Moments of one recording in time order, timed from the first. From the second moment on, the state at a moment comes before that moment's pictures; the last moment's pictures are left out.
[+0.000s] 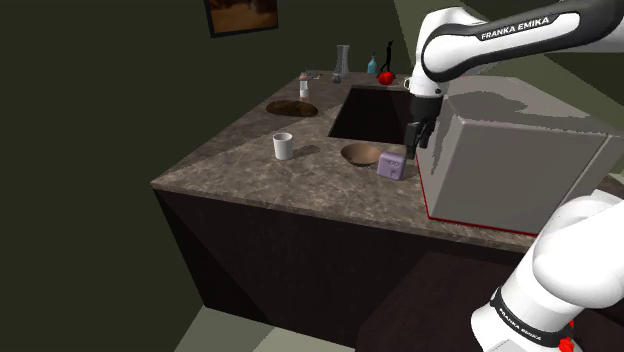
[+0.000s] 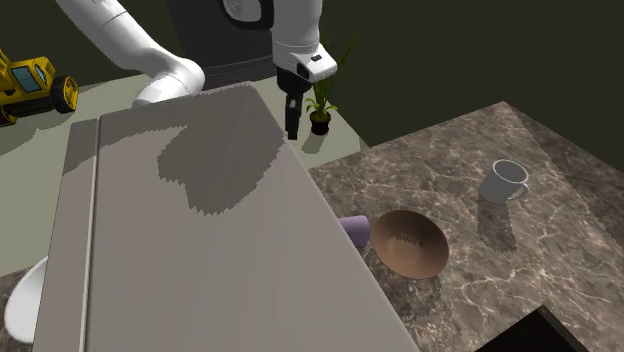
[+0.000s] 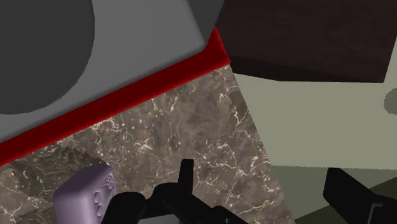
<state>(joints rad) -0.05 -0.51 -0.18 -2.40 -0.09 1.83 -0.28</state>
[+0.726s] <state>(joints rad) -0.06 -0.14 -0.33 -2.24 -0.04 2.06 -0.53</state>
